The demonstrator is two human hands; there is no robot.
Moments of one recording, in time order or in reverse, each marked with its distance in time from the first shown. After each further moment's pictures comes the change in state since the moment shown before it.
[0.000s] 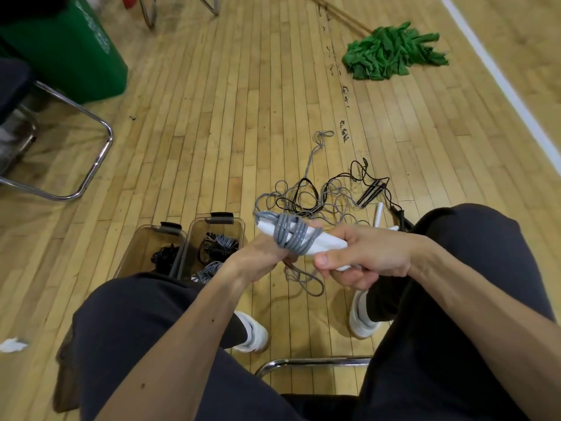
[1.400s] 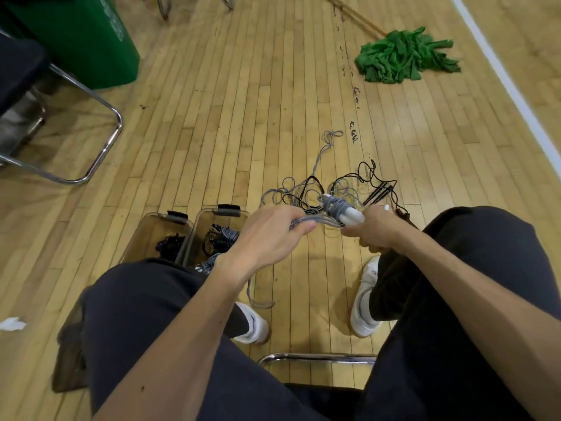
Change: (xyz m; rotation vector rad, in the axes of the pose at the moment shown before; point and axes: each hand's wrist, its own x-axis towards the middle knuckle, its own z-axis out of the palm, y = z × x) left_hand -0.003 0.006 -0.014 0.839 0.282 0.127; right_hand 0.039 0.032 -0.046 -0.518 0.826 0.454
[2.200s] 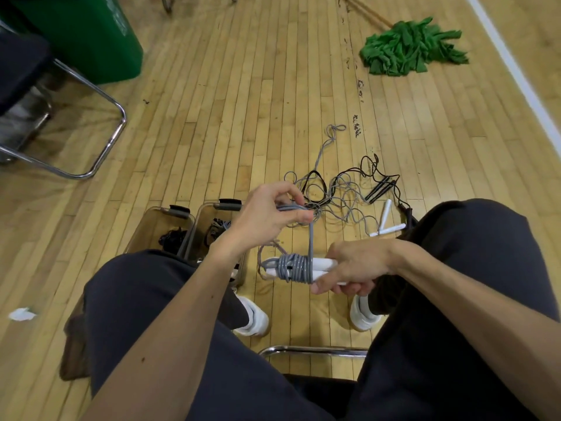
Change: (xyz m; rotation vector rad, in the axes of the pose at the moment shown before) left_hand 0.013 -0.012 0.001 -0.476 0.084 -0.057; right_hand -0.047 -0.012 0.021 -0.086 -0.763 -0.279
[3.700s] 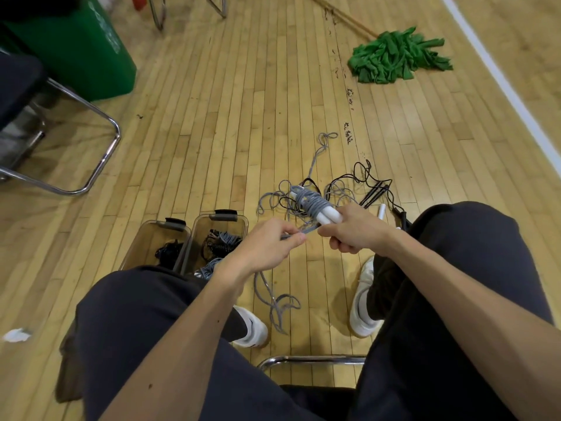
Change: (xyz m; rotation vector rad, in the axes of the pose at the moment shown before) left_hand -0.011 -0.007 0.020 0.206 -0.203 -0.187; right_hand 0.015 0.012 -0.031 0.289 0.681 -0.062
